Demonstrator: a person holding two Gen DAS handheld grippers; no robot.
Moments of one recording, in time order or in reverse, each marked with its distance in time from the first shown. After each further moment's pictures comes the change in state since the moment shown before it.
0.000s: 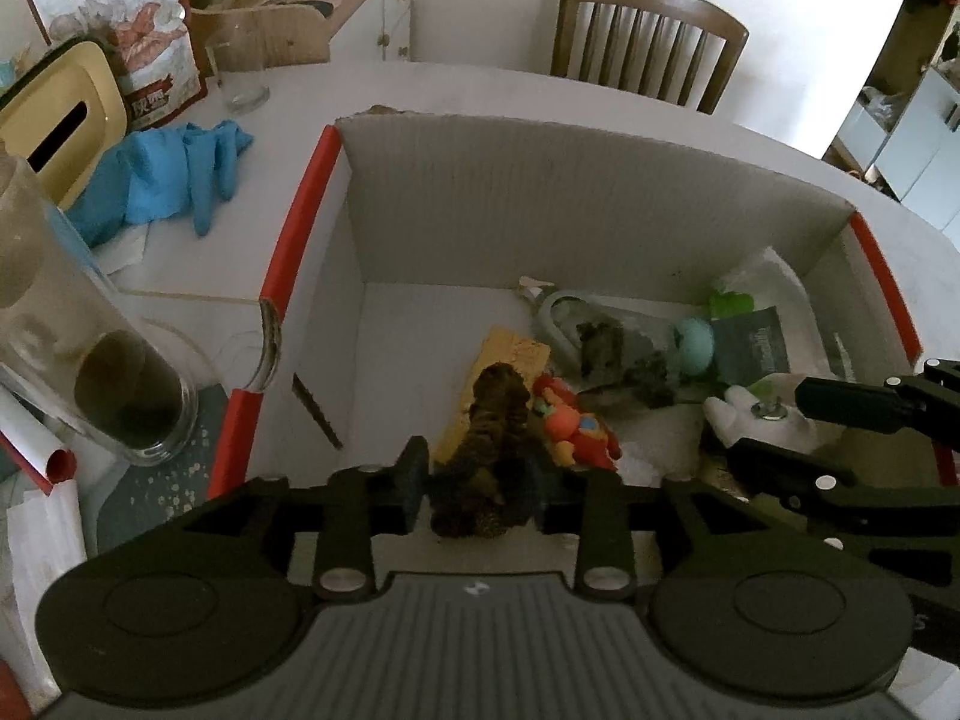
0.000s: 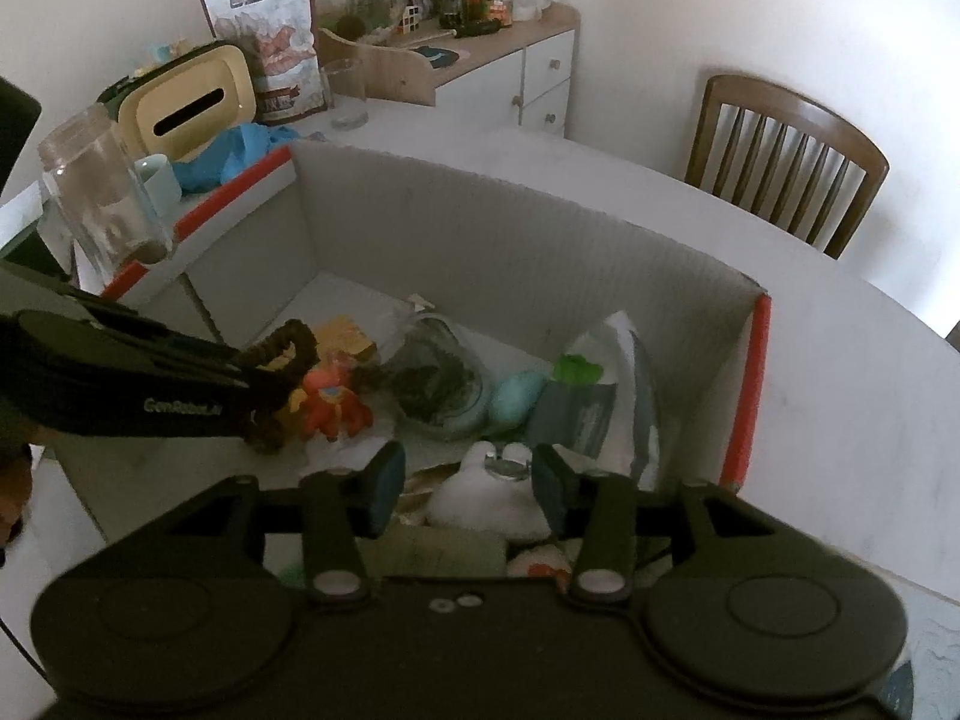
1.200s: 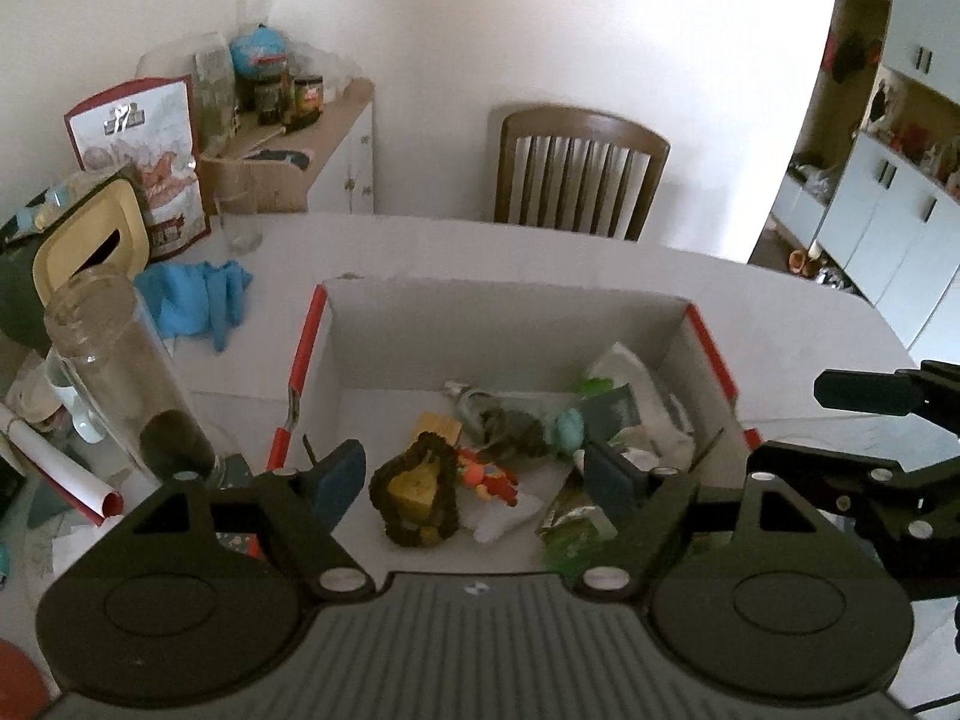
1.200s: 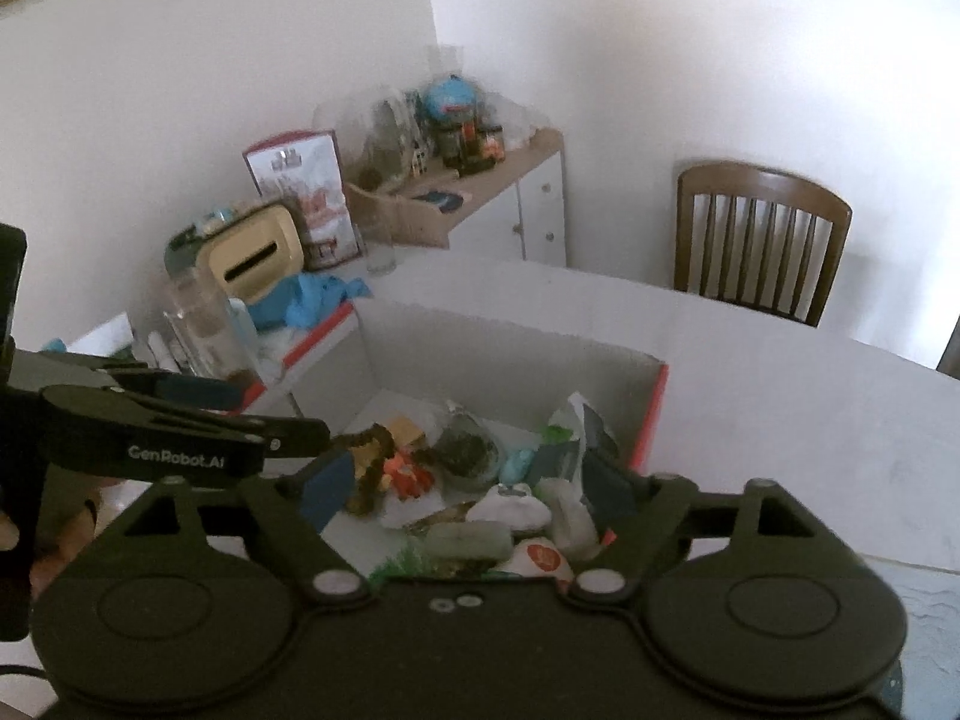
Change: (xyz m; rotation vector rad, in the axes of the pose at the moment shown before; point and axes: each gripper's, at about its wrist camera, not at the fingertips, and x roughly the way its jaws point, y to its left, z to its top) left arm -0.113 -0.024 -0.028 0.043 -0.274 -0.063; right arm -0.120 -0.016 -0.027 0.097 -0.264 0.077
